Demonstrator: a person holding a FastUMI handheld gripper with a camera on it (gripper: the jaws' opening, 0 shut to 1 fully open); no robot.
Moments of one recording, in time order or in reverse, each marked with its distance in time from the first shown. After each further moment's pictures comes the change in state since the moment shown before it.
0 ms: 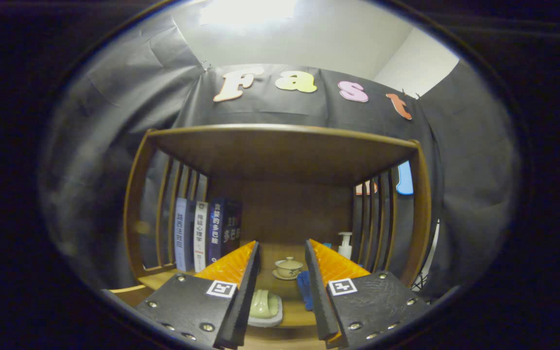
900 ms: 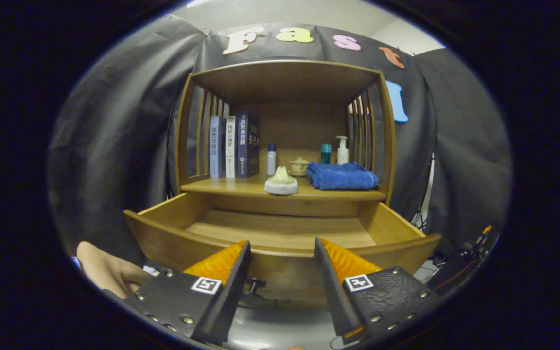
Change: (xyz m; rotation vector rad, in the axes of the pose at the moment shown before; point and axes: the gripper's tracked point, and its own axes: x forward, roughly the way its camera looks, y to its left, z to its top) arm -0.201 0.018 -0.180 0.025 0.406 0.019
